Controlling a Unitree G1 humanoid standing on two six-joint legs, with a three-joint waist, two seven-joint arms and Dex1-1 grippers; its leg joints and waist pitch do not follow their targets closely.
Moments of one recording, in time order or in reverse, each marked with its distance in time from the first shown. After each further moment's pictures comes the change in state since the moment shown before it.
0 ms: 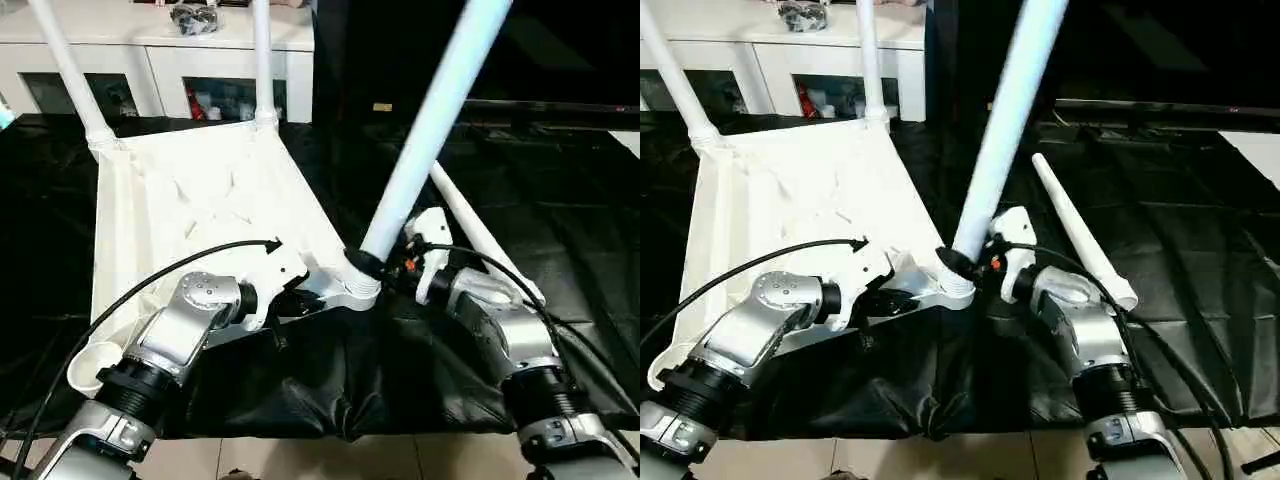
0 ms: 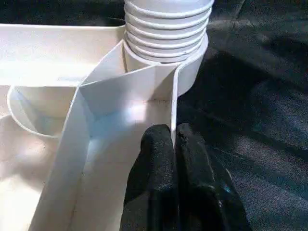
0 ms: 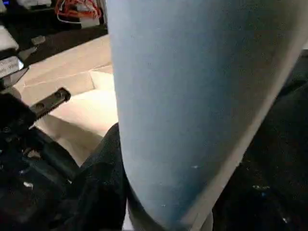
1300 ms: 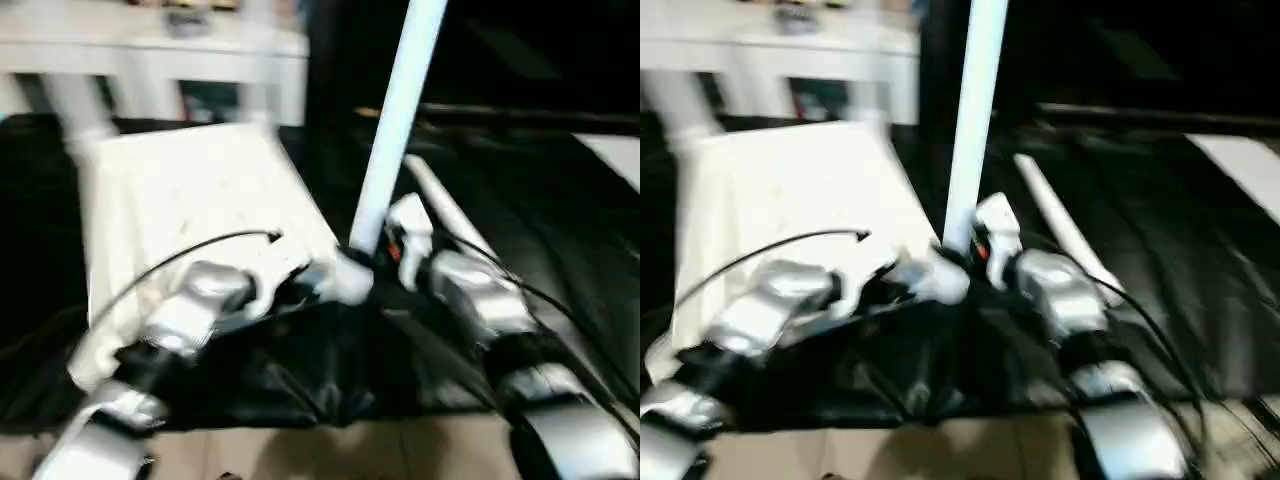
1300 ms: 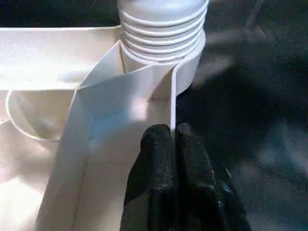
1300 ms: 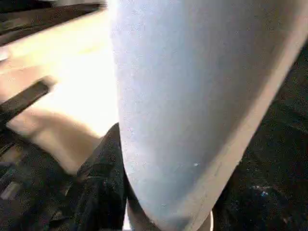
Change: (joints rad) left arm -0.099 -0.078 0.018 0.118 0.052 0.081 0.121; right arm -0.241 0.085 -0.025 0.428 -0.070 -0.133 -0.131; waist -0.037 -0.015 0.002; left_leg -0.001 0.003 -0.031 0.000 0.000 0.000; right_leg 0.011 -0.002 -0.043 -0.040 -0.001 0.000
